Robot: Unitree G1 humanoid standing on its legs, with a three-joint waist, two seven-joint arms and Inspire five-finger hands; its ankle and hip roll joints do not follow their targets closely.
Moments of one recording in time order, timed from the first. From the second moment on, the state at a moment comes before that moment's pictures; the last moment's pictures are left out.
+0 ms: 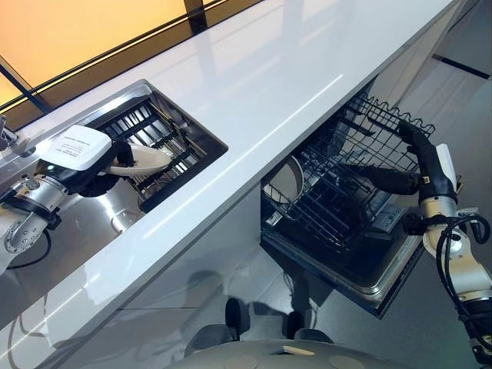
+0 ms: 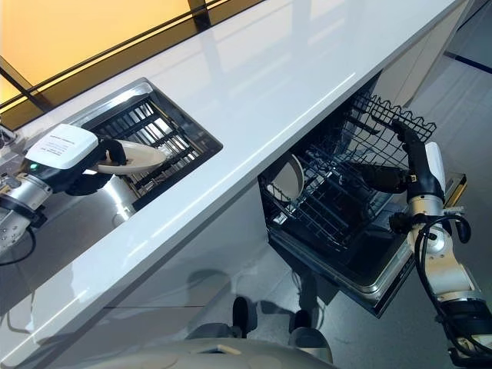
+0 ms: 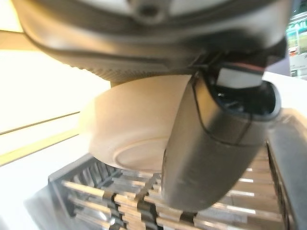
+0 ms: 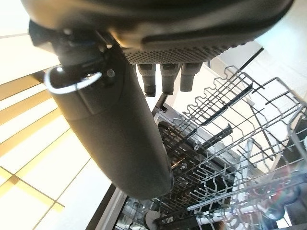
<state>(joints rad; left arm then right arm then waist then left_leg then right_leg) -0.06 1.26 -0.07 0.25 0.57 -0.42 0.29 -0.04 -0.78 0.00 0.15 0.10 -0.11 -0.30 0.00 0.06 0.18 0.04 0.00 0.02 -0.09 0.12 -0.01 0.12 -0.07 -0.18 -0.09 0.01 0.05</state>
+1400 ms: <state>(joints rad) -0.46 0.80 -0.17 -0.14 -0.41 -0.29 -0.12 -0.41 -0.60 0.10 -0.16 0.56 -0.34 -0.10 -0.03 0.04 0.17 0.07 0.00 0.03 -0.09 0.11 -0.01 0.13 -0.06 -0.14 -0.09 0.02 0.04</state>
